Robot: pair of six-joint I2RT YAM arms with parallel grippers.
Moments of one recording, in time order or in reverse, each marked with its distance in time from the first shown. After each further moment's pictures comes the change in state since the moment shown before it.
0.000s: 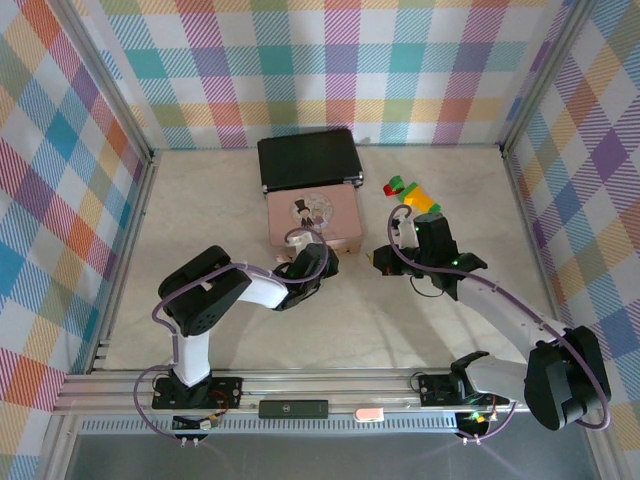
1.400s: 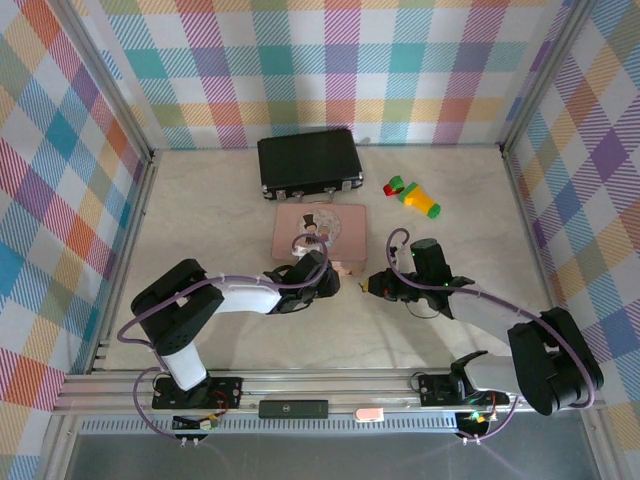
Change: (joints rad) left arm -0.061 -0.190 -0.005 -0.431 0.103 0.150; right arm 0.000 0.069 -0.266 0.307 -0.200 0.210
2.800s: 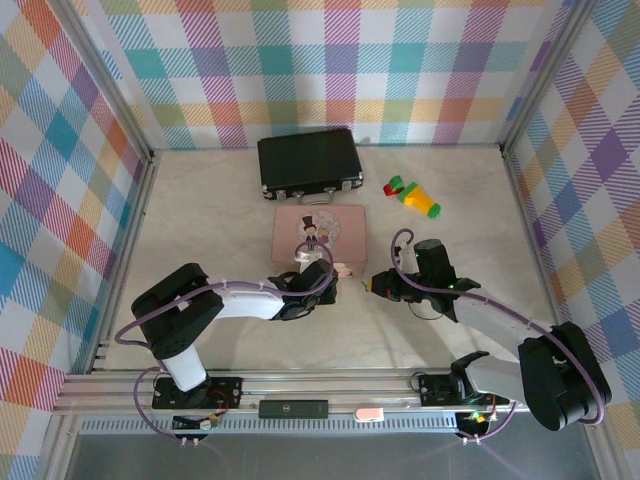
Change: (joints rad) left arm -0.069 -0.010 -0.001 -0.070 -0.091 -0.015; right arm 0.000 -0.079 0.002 -0.077 0.042 0.000
